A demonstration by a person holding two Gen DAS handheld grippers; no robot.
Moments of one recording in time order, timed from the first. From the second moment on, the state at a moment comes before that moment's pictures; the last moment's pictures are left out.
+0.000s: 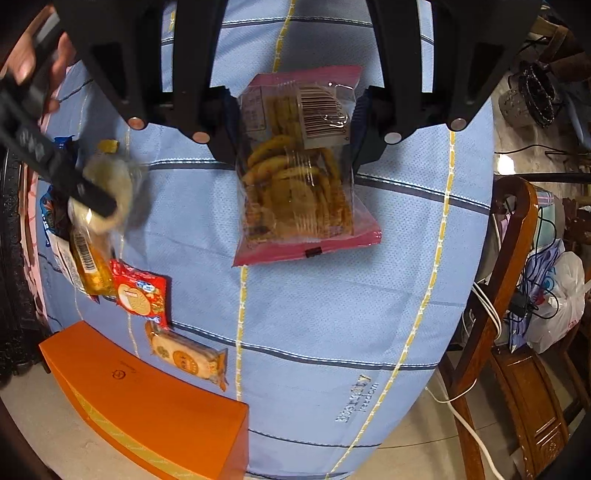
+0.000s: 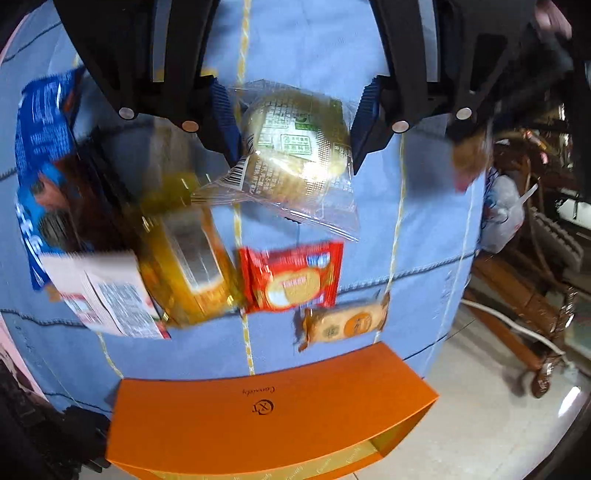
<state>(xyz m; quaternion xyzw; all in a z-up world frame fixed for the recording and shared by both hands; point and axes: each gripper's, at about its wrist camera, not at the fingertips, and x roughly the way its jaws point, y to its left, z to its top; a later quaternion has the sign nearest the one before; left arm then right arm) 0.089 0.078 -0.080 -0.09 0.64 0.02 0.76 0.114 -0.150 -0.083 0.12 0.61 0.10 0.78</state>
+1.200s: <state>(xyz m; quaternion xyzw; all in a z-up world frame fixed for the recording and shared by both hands) 0.280 -0.026 0.074 -0.05 0.51 -0.05 0.86 0.256 -0.248 0.075 0.12 0.40 0.07 0.90</state>
